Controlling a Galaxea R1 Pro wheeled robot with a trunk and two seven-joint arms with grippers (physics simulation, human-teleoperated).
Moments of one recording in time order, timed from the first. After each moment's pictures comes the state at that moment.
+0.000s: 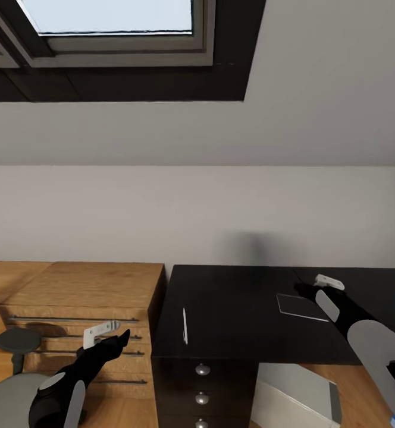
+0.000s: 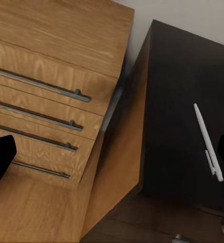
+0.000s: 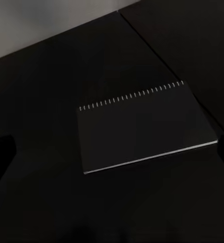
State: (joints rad) left arm -0.08 -0.16 0.24 -1.62 0.05 0.61 -0.07; right arm -0.94 -0.28 0.15 -0.33 -0.55 0.28 -0.14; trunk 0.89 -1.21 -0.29
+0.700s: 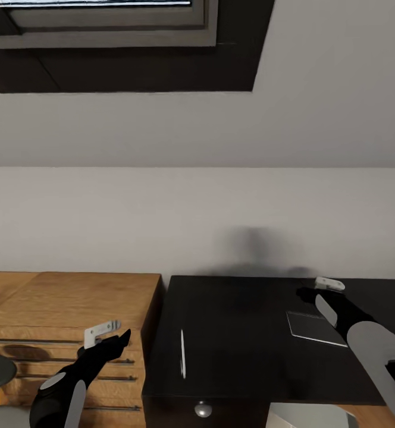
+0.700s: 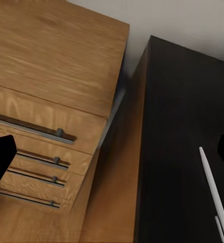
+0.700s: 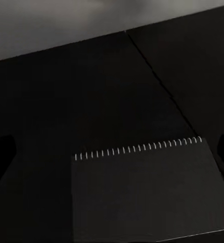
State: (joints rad) left arm -0.08 -0.16 0.23 -1.62 0.05 0.61 -0.08; right arm -0.94 -0.28 0.15 -0.30 -0.40 0.27 -0.14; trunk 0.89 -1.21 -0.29
